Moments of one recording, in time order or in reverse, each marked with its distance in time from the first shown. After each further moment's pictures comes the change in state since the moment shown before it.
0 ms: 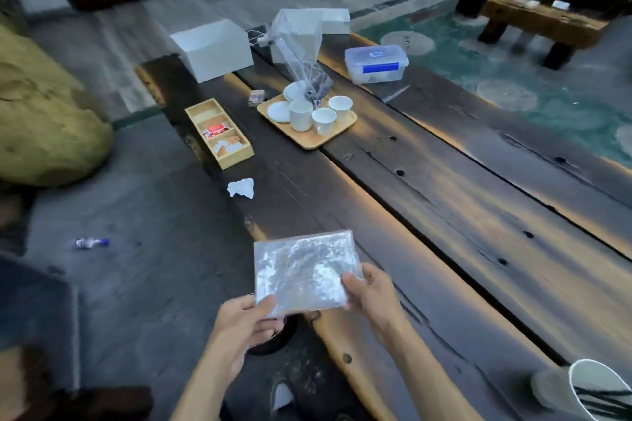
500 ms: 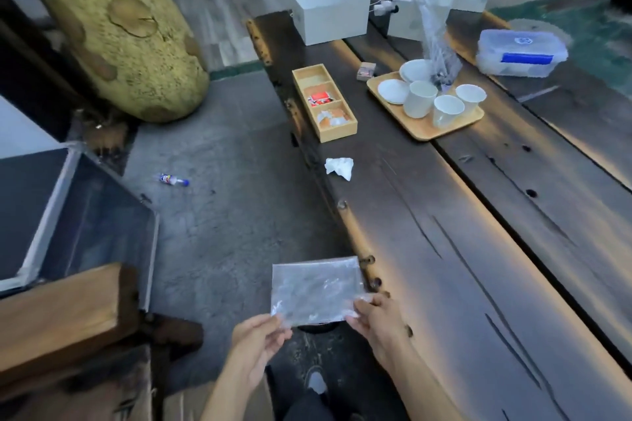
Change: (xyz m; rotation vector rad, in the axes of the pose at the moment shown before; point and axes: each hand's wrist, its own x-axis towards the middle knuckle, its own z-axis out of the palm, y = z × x) left_hand 0.060 -0.094 -0.148 -0.416 0.351 -0.196; right_hand 0.065 0.105 0.156 0.037 -0.017 0.376
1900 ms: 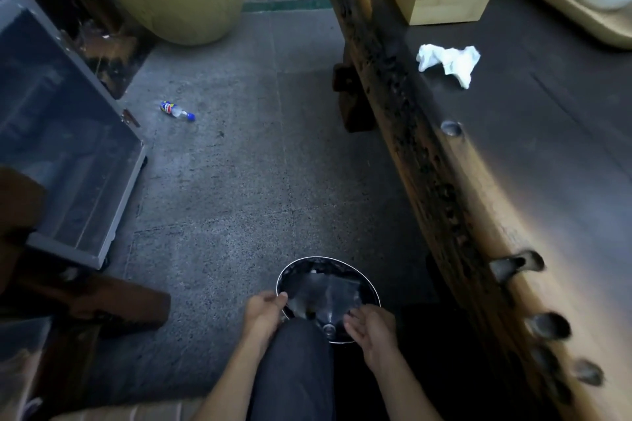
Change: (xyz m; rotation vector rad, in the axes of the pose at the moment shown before) left_hand 0.384 -0.170 -0.018 0.273 0.247 0.091; right_hand 0.351 0.224 0.039 0.021 0.123 0.173
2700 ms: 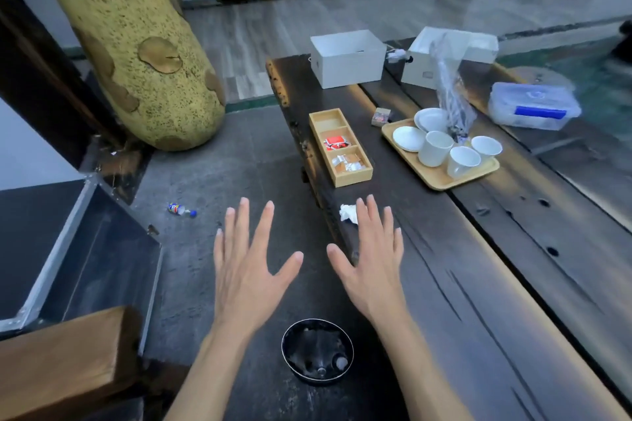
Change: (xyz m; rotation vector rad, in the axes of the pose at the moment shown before) left_hand -0.379 0.389 -0.139 0.742 0.248 1.129; right_hand -0.447 -0.316 0.023 -0.977 0.125 -1.339
